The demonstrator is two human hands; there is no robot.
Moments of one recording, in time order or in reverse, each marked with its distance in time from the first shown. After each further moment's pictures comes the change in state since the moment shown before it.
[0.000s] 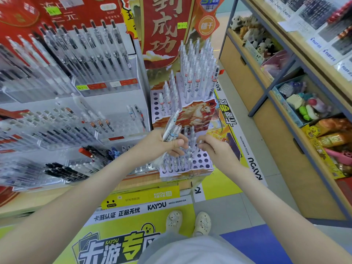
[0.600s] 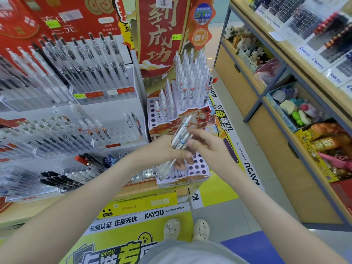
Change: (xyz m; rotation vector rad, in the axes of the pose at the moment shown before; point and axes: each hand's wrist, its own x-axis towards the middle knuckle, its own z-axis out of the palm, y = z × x) left_hand 0.007 0.020 0.012 0.051 -0.208 -0.012; right_hand -0.003 -0.072 -0.023 0.401 0.084 0.022
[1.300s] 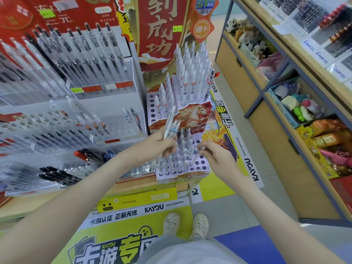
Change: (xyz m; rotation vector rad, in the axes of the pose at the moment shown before) left_hand -0.009 -0.011 -0.011 0.142 0.177 -0.056; right_hand -0.016 0.072 -0.010 -0.353 -0.040 -0.009
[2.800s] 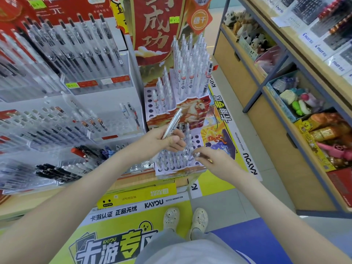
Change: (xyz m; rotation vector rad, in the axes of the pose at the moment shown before) left_hand 0.007 -0.012 0.004 -0.191 -0.047 0.075; right_hand -0.005 0.006 0.000 -0.149 -0.255 0.059
